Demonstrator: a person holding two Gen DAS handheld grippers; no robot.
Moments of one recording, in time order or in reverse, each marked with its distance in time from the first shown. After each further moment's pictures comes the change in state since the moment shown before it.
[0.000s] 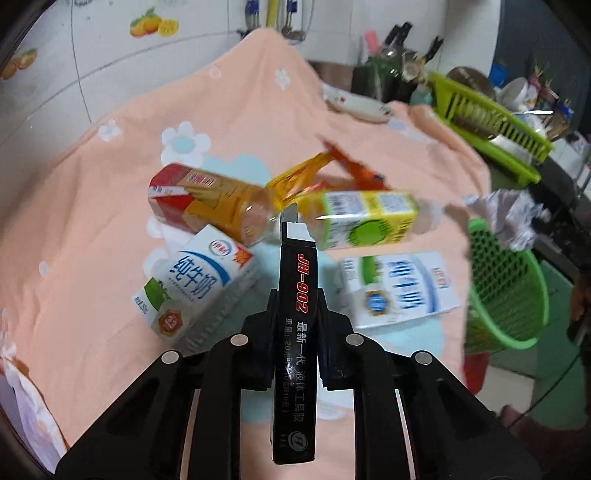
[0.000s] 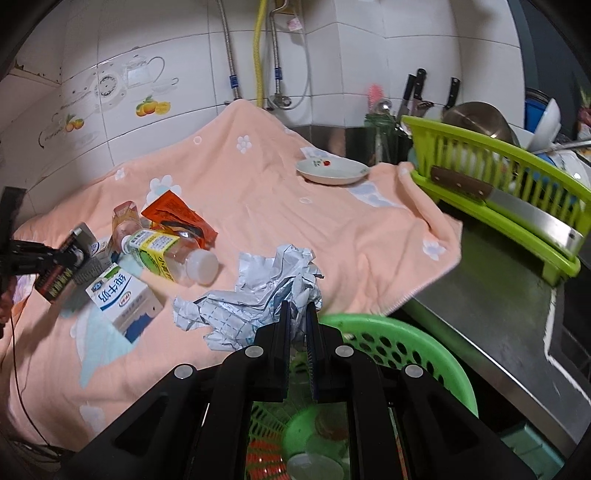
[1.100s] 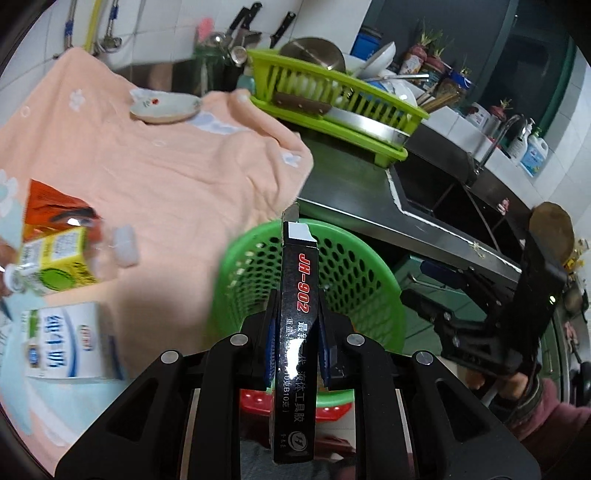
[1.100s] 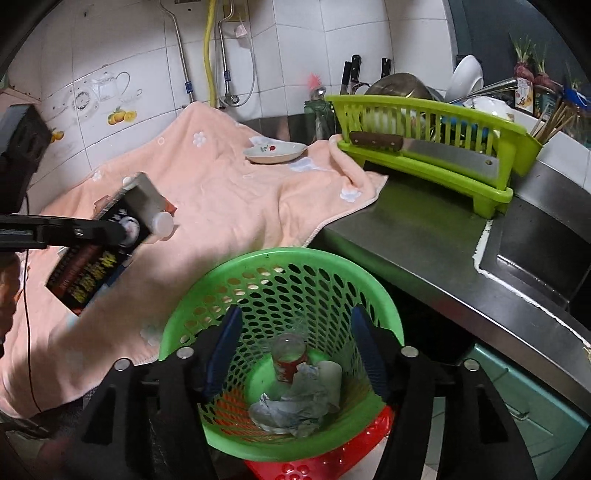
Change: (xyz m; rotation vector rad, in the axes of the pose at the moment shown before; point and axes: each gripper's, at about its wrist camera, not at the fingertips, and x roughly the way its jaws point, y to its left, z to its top) left arm 0.035 -0.248 0.018 0.116 0.047 -0.410; right arm -0.073 -0.062 -0.076 0.095 0.006 -0.091
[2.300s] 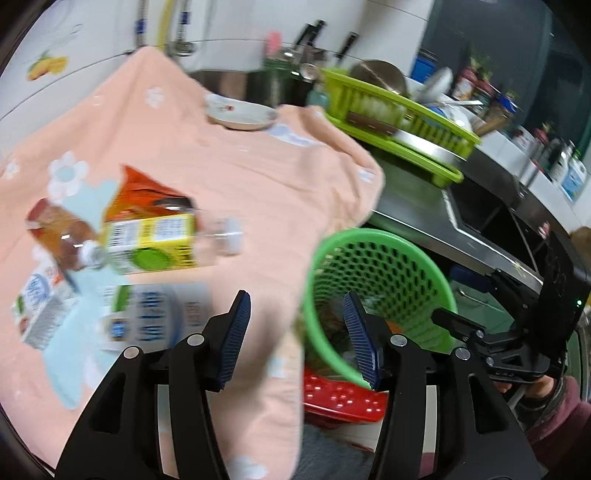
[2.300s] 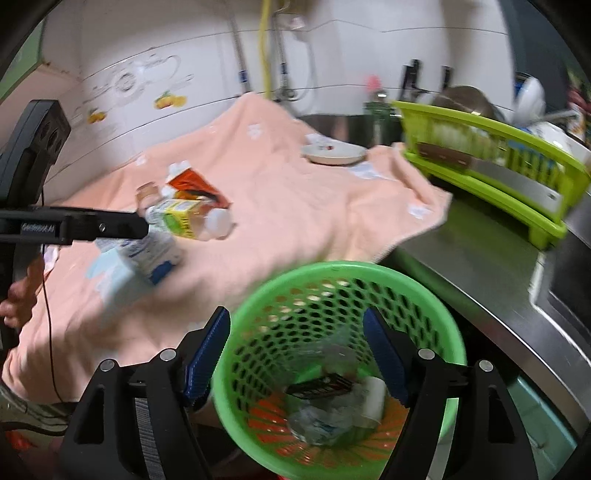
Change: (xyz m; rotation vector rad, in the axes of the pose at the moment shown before) left arm -0.061 0.062 -0.012 -0.088 -0.068 0.211; right arm 0.020 0.056 0.025 -0.114 0.029 0.171
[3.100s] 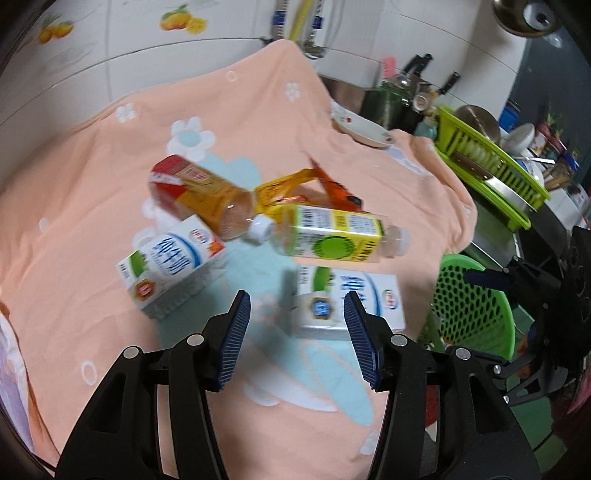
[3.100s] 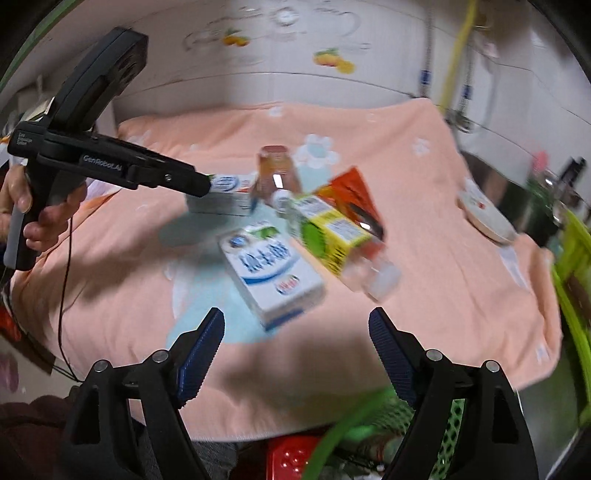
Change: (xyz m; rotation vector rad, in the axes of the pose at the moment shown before) left arm -0.053 0.143 -0.024 -0.205 -0.036 0.194; right arm 0.081 0.148 0.064 -0.460 0.092 0.278
